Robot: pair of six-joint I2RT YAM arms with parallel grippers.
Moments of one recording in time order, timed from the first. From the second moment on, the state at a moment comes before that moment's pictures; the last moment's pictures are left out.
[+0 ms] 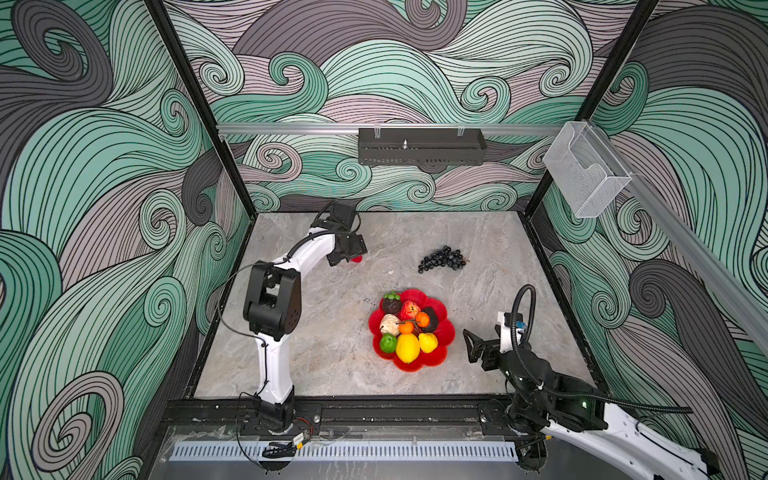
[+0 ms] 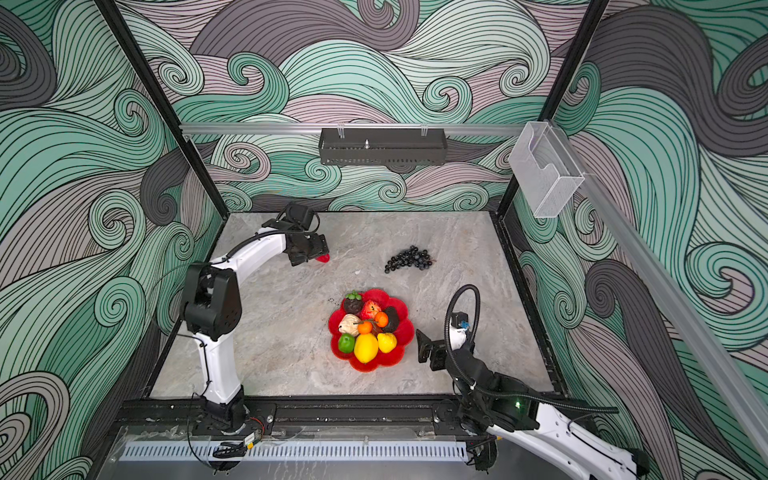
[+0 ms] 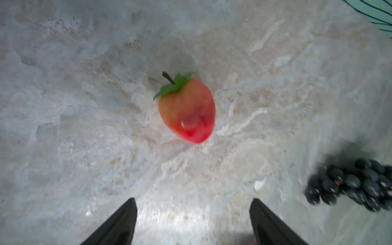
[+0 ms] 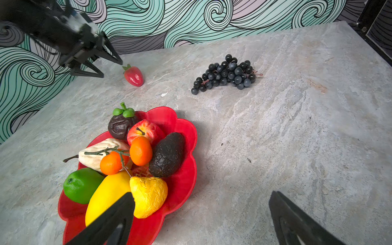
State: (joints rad) left arm -0.30 2.07 1.71 -0.78 -0.01 -0.66; right arm 1.05 0.16 0.35 -0.71 0.65 0.54
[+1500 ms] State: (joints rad) left arm -0.30 2.23 1.82 -0.80 -0.08 -0.66; right arm 1.05 0.21 0.34 -0.65 0.59 0.54
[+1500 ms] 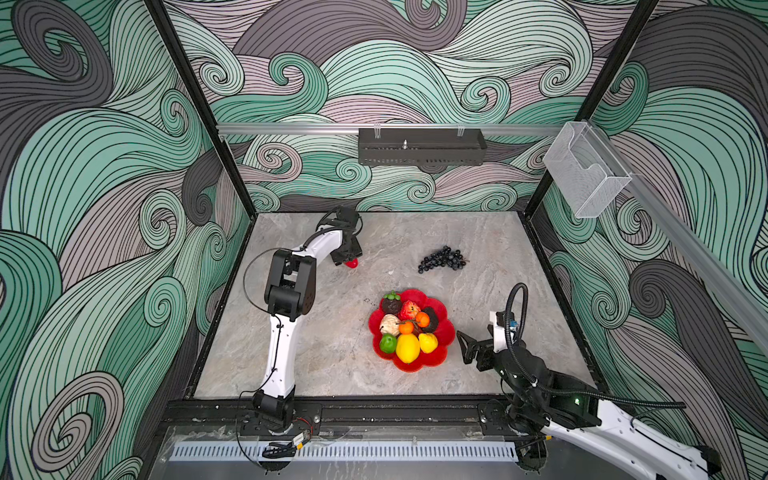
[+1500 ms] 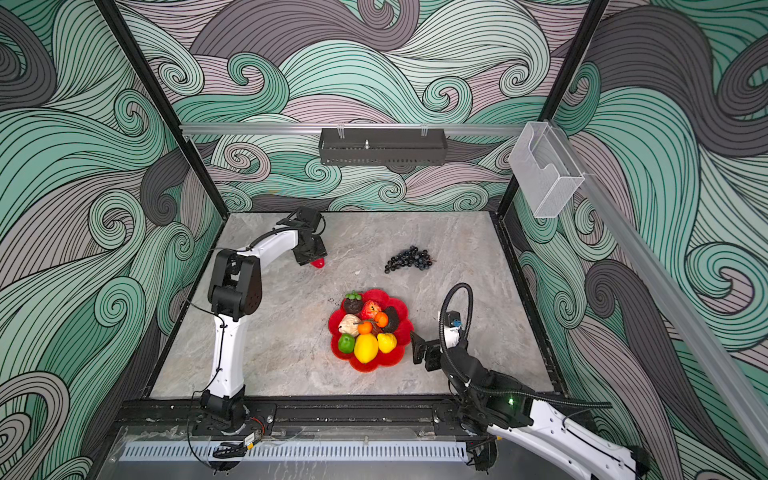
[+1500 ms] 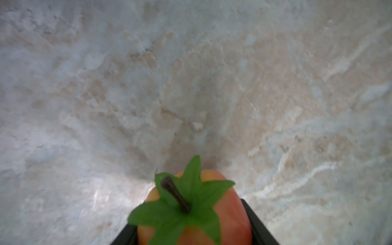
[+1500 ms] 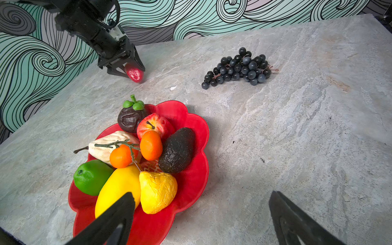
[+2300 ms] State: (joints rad) left arm -0.61 1.21 0.90 -0.16 0.26 -0.10; right arm 1.05 0.39 0.55 -0.66 0.48 0.53
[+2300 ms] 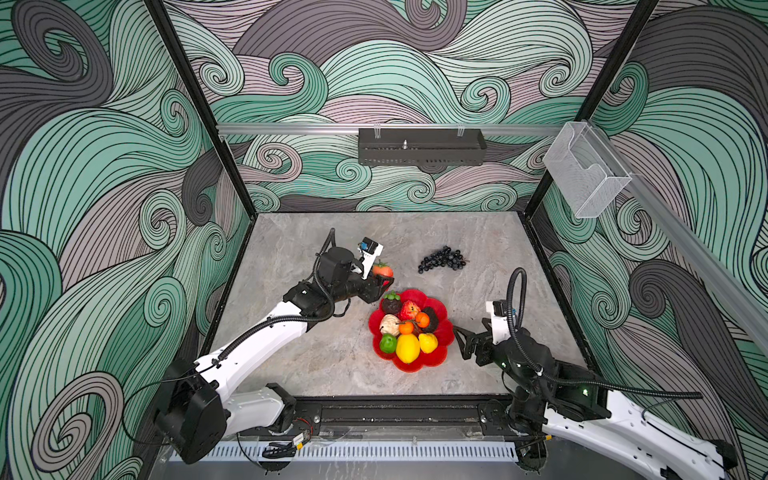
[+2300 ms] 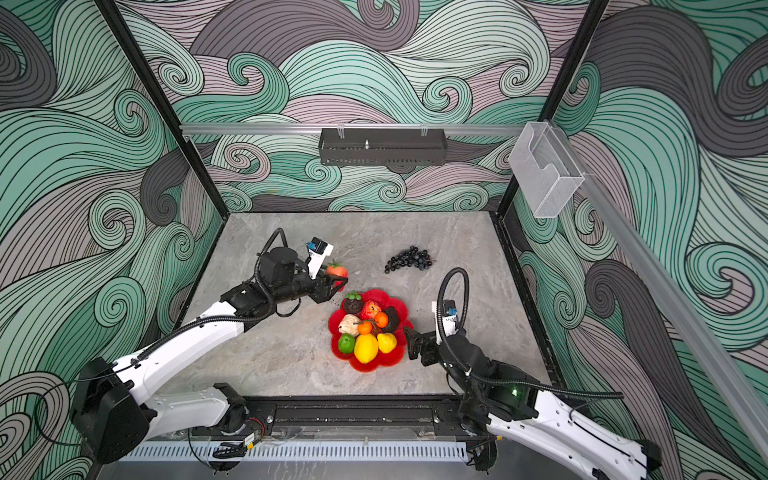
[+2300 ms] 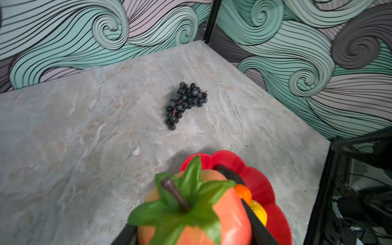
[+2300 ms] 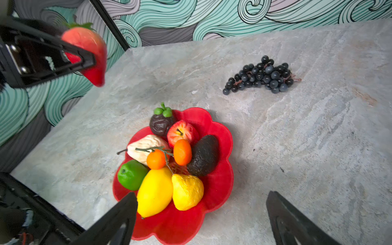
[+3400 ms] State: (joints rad) left arm -1.00 1.25 0.77 -0.03 0.33 0.30; right arm 1.05 0.67 0.75 -0.51 0.18 0.59
